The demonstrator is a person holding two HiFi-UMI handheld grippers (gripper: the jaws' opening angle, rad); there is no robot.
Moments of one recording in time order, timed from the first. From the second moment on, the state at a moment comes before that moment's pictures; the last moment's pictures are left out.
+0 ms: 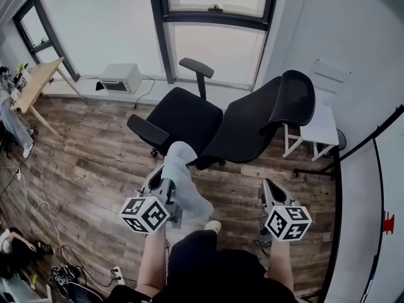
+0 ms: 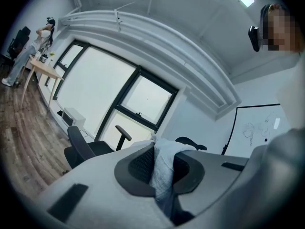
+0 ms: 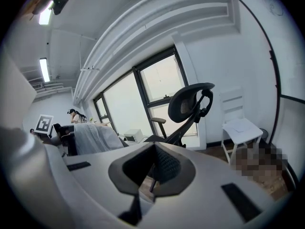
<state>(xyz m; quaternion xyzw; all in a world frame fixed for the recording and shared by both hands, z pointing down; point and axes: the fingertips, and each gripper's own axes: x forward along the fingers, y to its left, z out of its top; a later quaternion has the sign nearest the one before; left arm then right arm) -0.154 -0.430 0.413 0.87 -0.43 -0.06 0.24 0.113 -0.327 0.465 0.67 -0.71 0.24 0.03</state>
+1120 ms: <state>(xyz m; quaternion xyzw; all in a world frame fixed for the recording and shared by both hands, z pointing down) -0.008 -0.616 0.301 0.91 -0.36 -0.12 0.14 0.235 -0.405 0.435 0.71 -0.67 0.21 0.00</state>
